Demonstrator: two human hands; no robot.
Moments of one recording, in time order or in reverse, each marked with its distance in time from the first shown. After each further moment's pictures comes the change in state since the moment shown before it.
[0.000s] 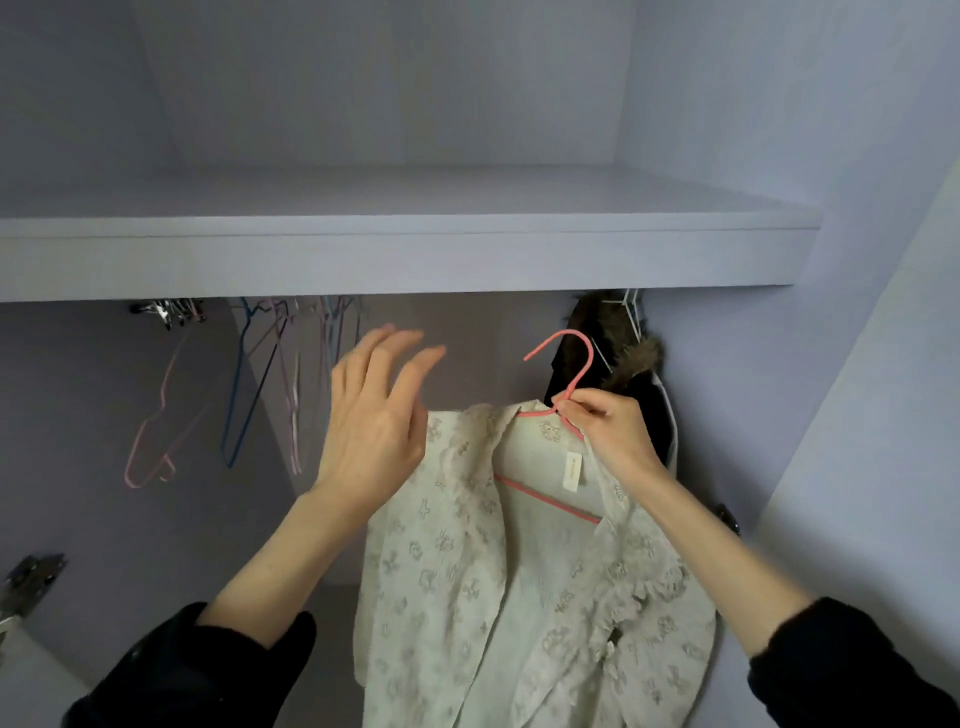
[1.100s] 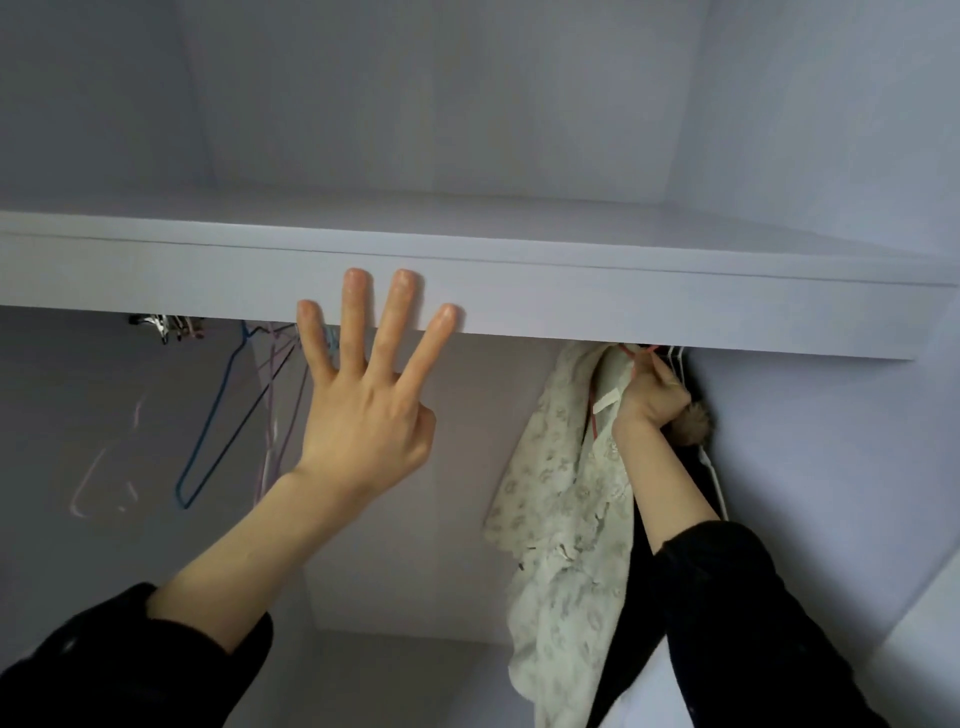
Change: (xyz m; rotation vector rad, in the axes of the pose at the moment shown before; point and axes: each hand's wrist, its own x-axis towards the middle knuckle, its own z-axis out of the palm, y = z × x) left_hand 0.050 -0.025 0.050 0.495 0.121 0.107; right_hand 0.183 0.032 0.017 0.629 0.662 0.049
